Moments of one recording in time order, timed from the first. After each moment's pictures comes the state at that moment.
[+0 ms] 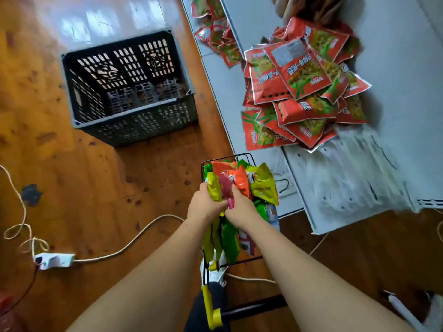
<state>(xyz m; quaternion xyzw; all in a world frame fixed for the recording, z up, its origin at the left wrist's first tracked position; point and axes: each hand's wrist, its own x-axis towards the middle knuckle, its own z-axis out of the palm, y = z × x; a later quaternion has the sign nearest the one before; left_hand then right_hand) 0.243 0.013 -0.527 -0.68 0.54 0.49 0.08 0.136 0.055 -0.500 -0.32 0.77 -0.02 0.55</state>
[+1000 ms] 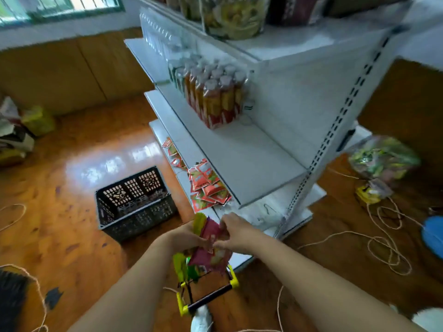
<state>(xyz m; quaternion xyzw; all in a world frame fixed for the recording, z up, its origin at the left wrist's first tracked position) 0.185 0.179 -0.095 -0.49 0.68 0.52 0.14 0.026 0.281 -0.075 -0.58 0.73 -0.08 0.35</state>
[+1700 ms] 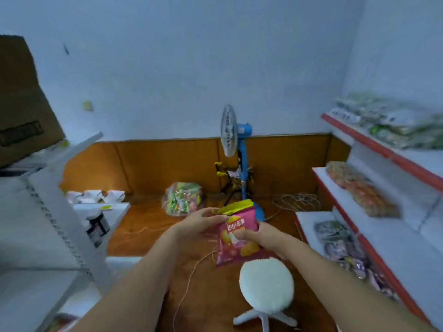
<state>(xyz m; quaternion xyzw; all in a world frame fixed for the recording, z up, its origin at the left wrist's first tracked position) -0.196 0.605 0.123 -0.03 0.76 0.60 0.25 -0.178 0.829 0.092 -0.04 0.79 -0.56 0.24</state>
